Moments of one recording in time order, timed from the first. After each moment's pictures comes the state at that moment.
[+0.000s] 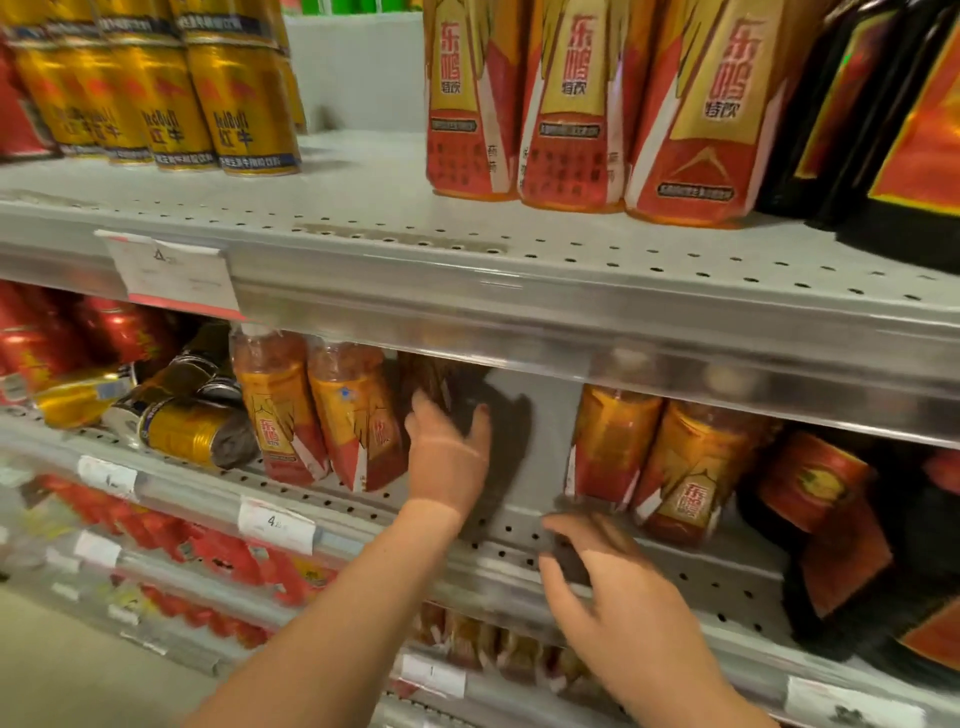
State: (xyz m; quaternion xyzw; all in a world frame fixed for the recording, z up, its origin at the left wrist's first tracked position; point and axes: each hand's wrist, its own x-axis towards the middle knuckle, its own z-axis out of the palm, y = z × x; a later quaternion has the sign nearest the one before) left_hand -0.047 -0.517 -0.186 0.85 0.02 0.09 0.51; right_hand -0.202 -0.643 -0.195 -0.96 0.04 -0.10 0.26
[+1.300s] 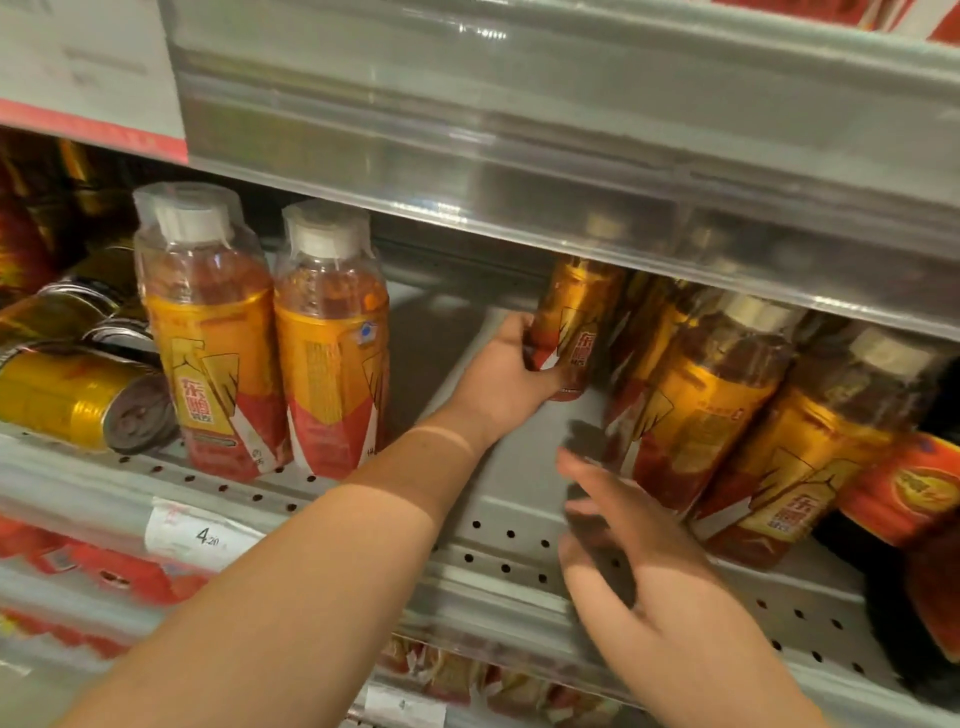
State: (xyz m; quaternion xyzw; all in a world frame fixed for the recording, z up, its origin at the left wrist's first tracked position) left_hand 0.046 -0.547 -0.203 0.74 -0.25 -0.08 0.62; right_hand -0.172 -0.614 -0.189 -0.95 0.07 -0.09 0.27
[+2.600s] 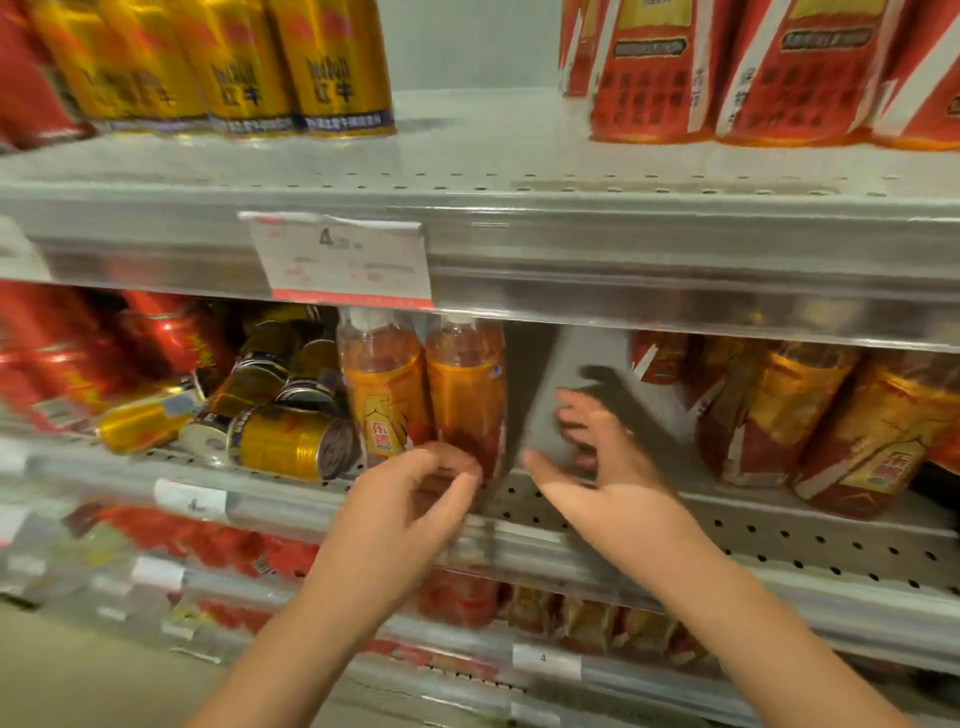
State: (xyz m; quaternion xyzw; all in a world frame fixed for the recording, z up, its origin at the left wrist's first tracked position) left_hand -0.064 -0.320 -0.164 0.86 -0.24 0.01 0.44; right_hand -0.104 -0.527 -0.179 -0.86 0.11 -0.08 0.48
